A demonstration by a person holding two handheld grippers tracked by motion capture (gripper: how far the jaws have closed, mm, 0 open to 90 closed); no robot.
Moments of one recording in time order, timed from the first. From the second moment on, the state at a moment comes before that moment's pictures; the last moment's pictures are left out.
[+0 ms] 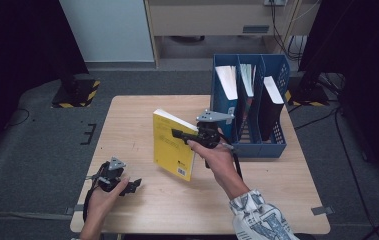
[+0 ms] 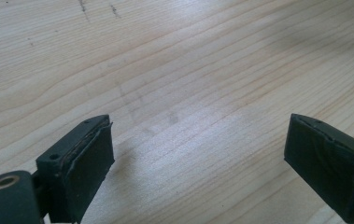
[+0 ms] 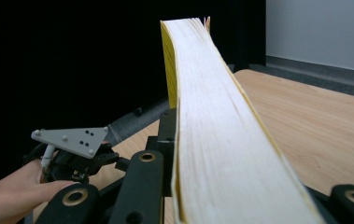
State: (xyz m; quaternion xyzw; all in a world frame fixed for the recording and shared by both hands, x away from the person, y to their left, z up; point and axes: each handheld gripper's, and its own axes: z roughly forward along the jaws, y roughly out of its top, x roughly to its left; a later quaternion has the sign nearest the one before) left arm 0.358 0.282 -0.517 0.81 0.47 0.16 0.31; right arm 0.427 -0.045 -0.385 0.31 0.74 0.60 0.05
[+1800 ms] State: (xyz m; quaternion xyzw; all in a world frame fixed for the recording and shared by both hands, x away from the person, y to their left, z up) left arm 0.355 0.287 -0.534 0.80 0.48 0.19 0.31; right arm 0.395 -0.171 -0.348 0.40 0.68 0.61 0.09
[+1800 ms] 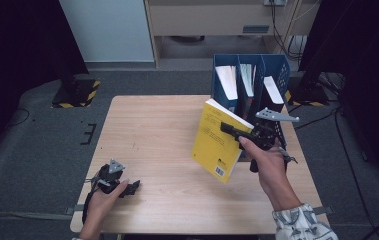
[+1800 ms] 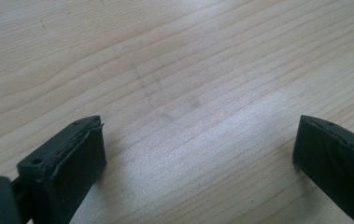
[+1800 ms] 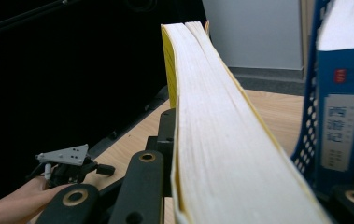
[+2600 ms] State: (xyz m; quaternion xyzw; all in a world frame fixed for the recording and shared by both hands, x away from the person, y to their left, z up) left arm 0.354 0.287 -0.536 0.80 0.48 0.19 0.32; right arm 0.385 -0.245 -0.337 0.46 0.64 0.61 0.12
